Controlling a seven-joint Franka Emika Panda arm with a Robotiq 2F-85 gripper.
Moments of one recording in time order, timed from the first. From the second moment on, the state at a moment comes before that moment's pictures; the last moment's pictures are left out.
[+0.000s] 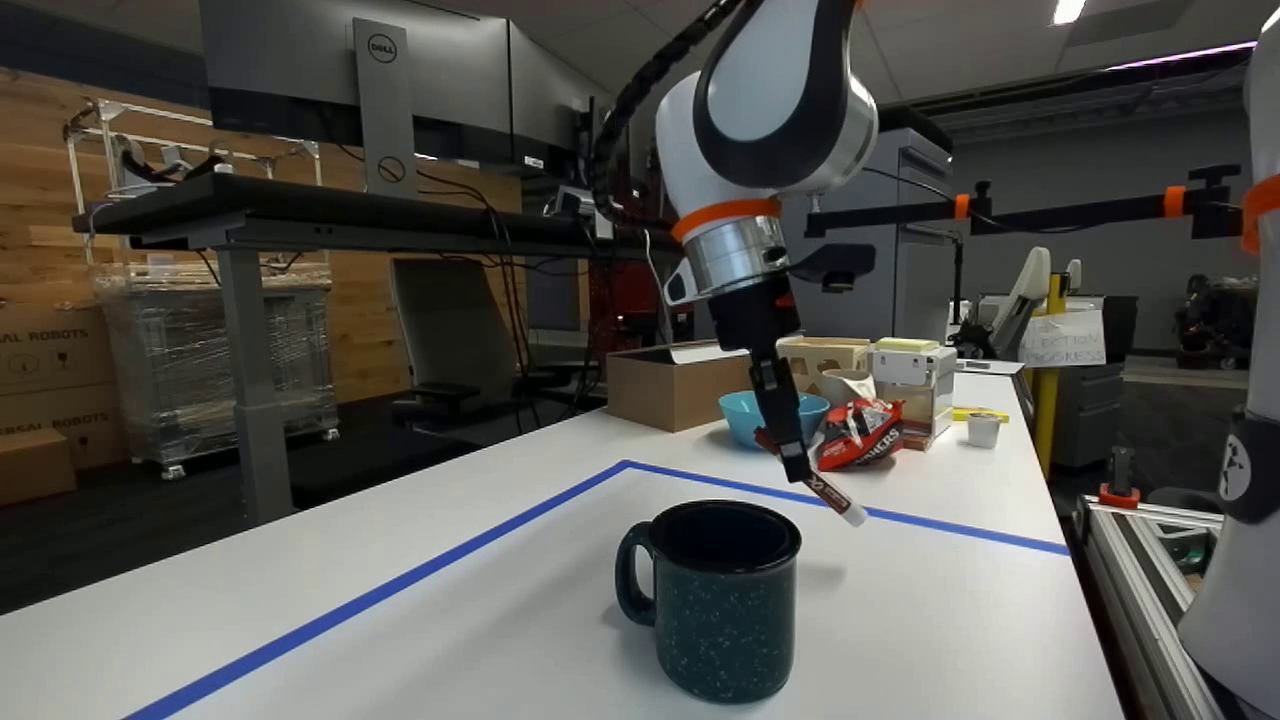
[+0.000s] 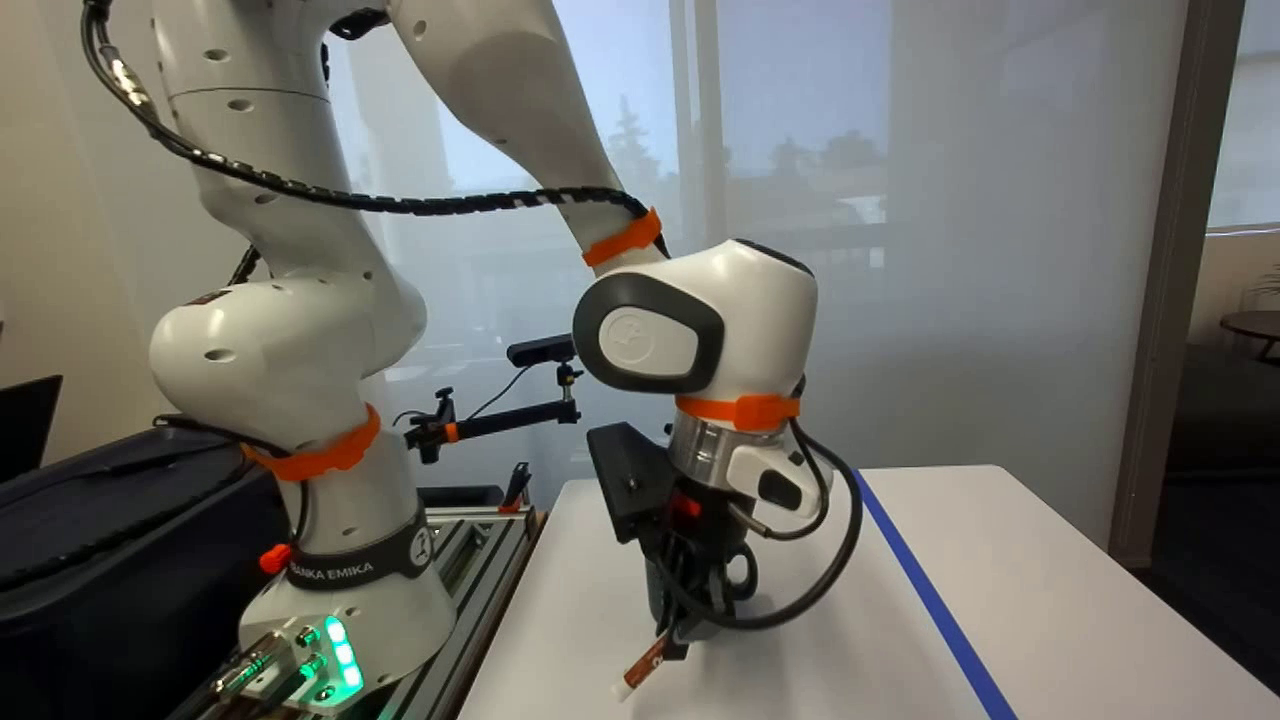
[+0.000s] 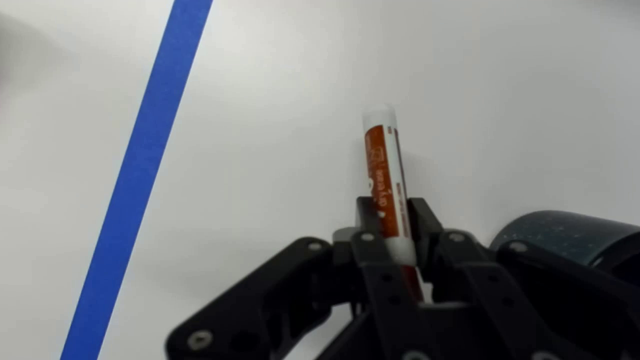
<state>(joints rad) -0.04 -0.05 -0.09 -2.75 -0.15 2.45 -0.36</state>
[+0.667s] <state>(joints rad) -0.08 0.11 -0.11 -2.75 -0.19 2.57 -0.35</state>
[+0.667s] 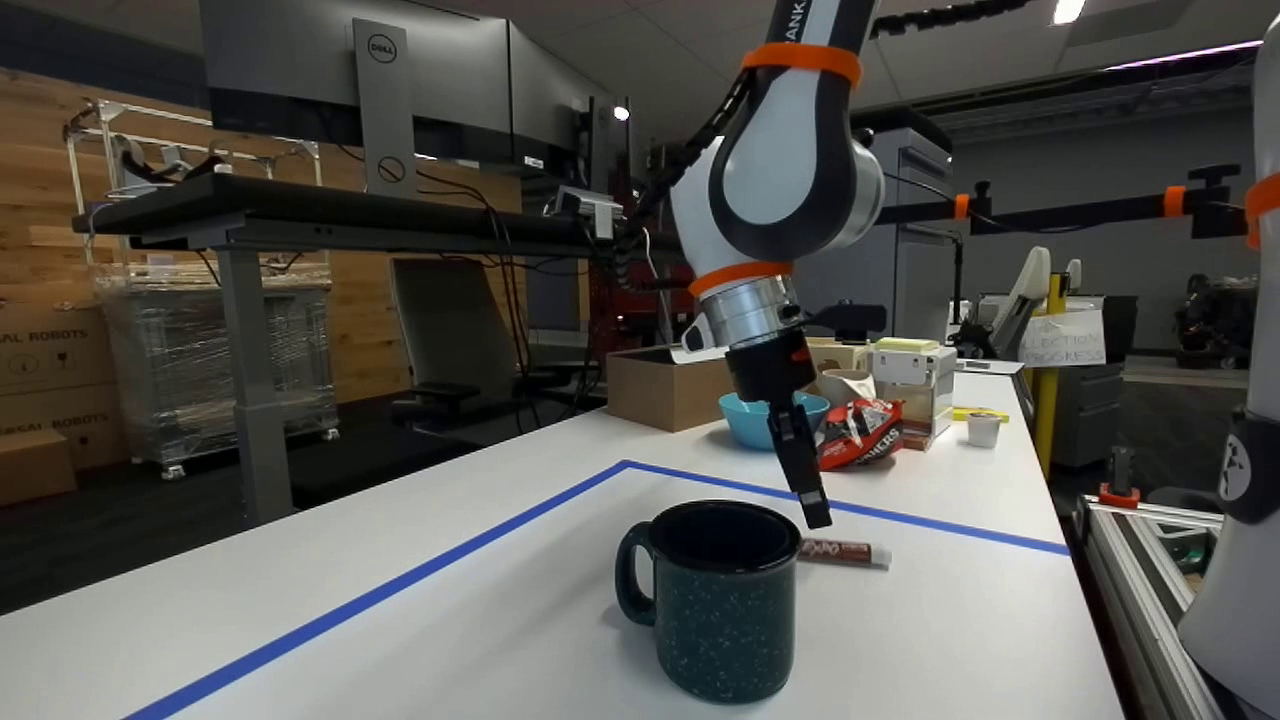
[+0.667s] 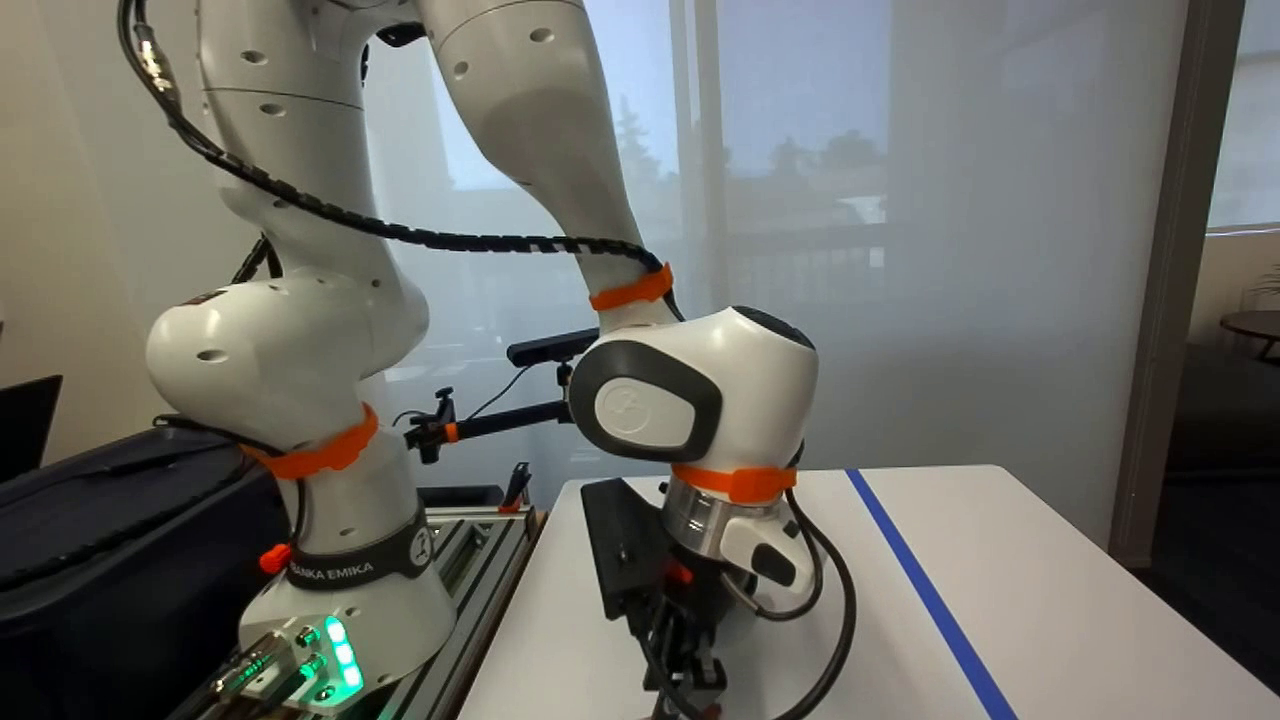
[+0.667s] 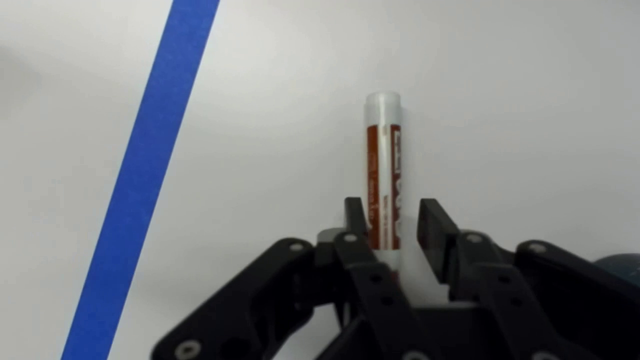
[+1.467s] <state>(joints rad) -0.03 -0.07 -0.02 -2.74 -0.18 2.44 -0.31</state>
